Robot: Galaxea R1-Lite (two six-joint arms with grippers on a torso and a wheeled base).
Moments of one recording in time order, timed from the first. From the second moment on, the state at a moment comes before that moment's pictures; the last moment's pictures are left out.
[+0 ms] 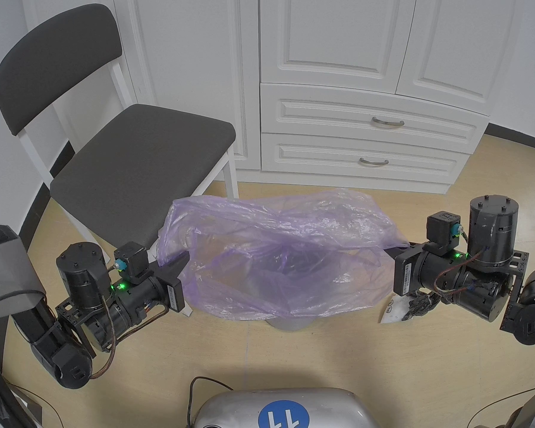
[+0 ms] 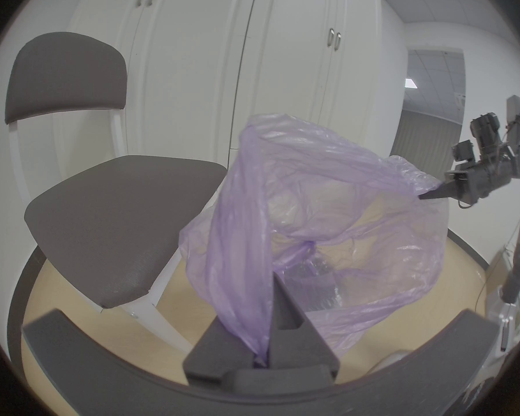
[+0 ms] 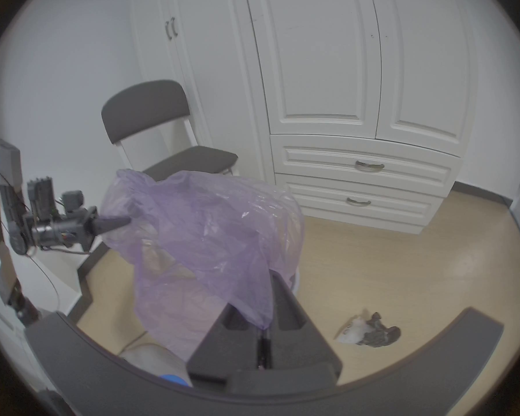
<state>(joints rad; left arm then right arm) -0.41 1.93 -0.32 -1.49 -0.06 0.01 0.58 1.61 -0.59 -0.74 -0.22 0.03</state>
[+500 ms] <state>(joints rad) -0.33 1.98 -0.33 -1.50 -0.10 0.04 0.41 1.69 -0.55 -0.75 -0.27 -0.19</state>
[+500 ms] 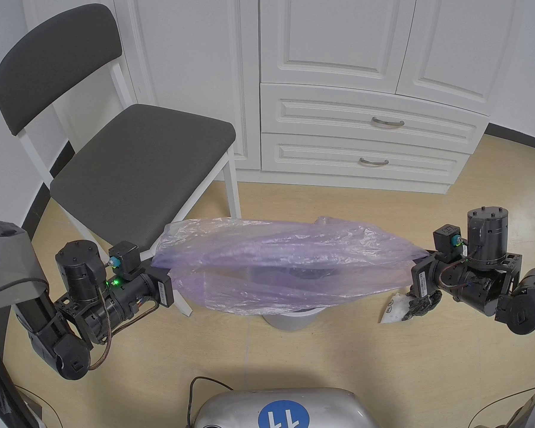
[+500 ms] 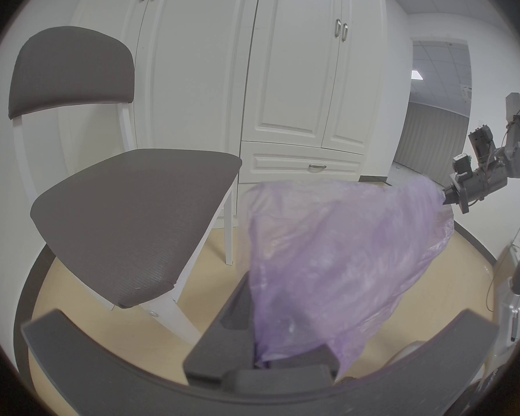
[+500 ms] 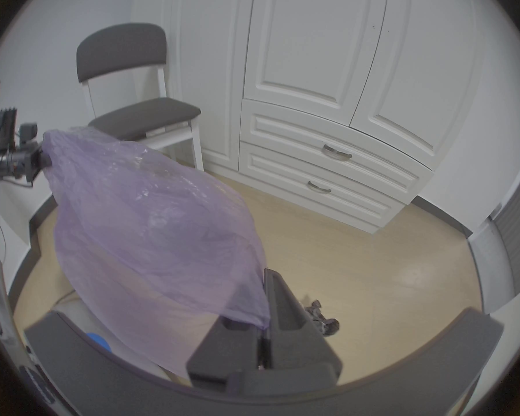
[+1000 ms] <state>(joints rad) -0.29 2.01 -0.35 -1.50 -0.14 0.05 0.29 1.72 -0.51 -0.74 -0.26 -0.31</state>
